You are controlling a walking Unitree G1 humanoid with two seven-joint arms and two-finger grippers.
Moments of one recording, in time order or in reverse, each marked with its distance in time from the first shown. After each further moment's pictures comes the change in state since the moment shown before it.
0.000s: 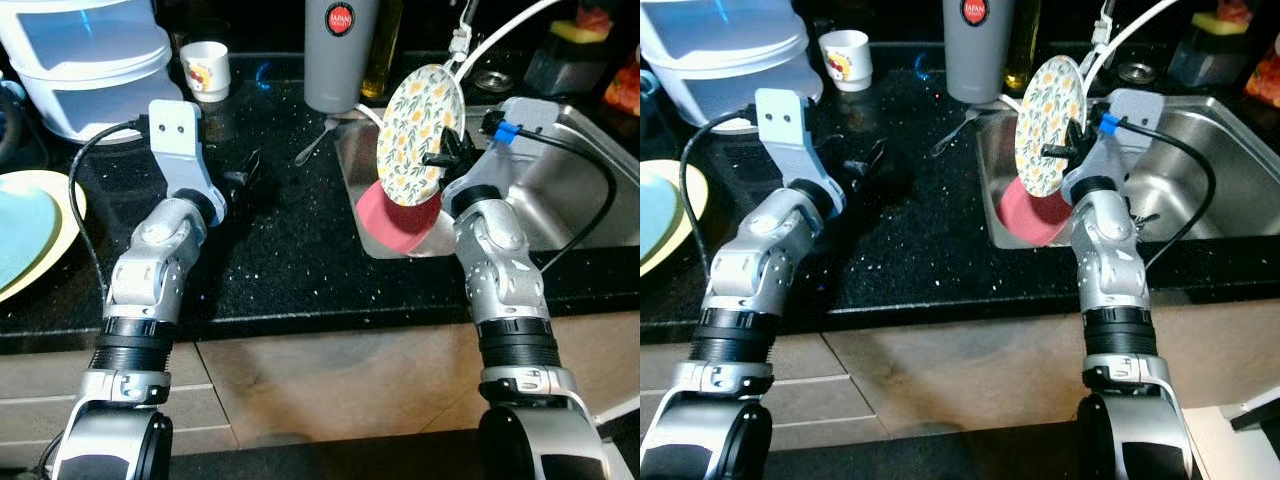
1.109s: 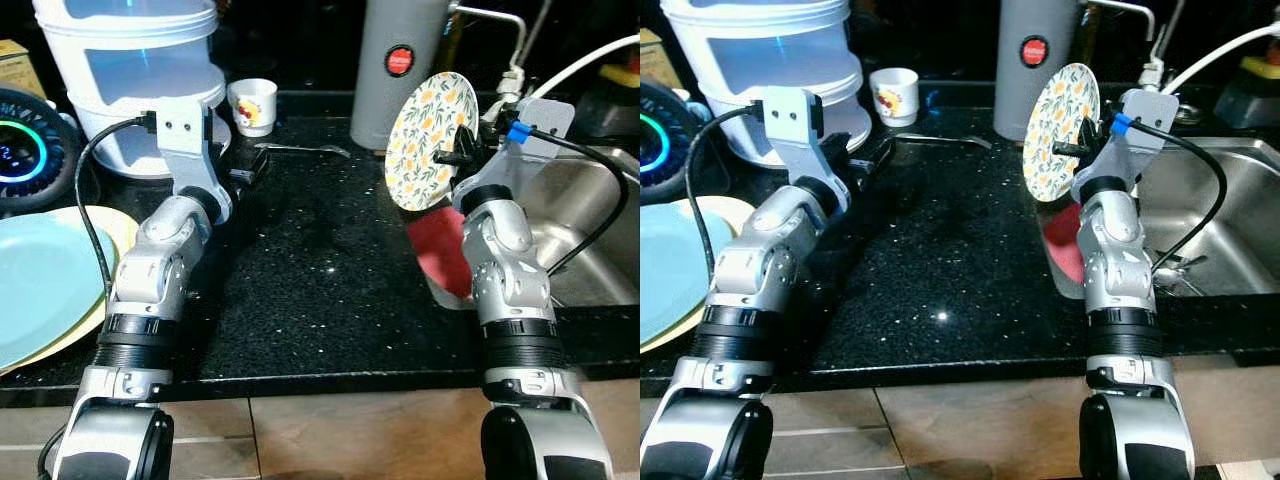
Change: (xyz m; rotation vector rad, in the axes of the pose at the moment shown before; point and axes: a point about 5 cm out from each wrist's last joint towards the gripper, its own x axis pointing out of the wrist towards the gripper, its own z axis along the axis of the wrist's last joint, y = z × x) left arm 0.003 -0.007 0.003 0.006 -0.011 -0.045; right arm 0.000 -0.004 0.003 -0.008 -0.020 -0.017
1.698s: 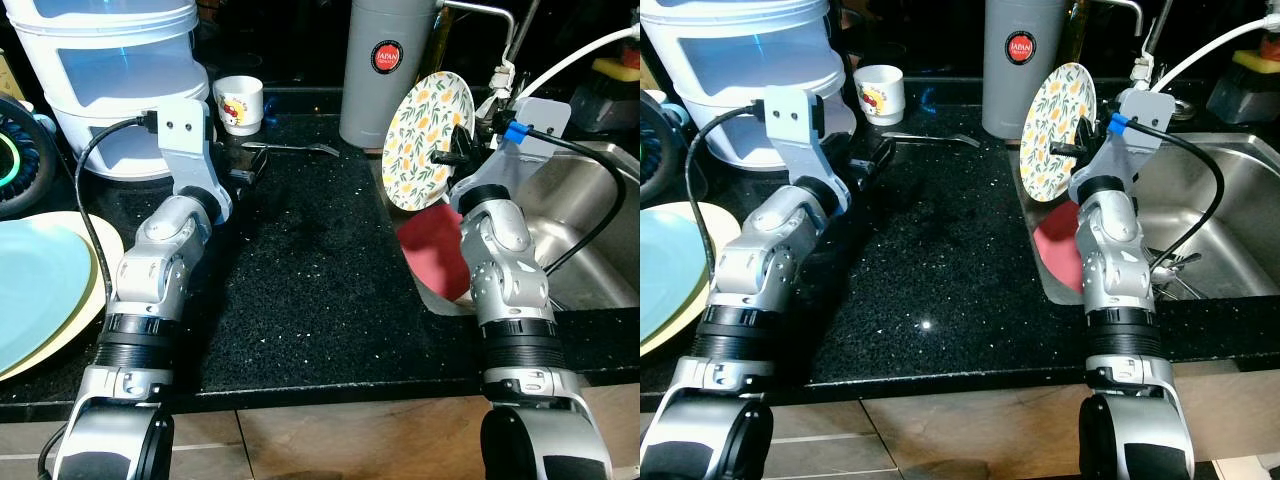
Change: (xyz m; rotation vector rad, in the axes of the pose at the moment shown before) left arm 0.000 0.002 0.000 0.005 0.000 0.020; right arm 0.000 0.000 0.000 0.002 0.000 0.003
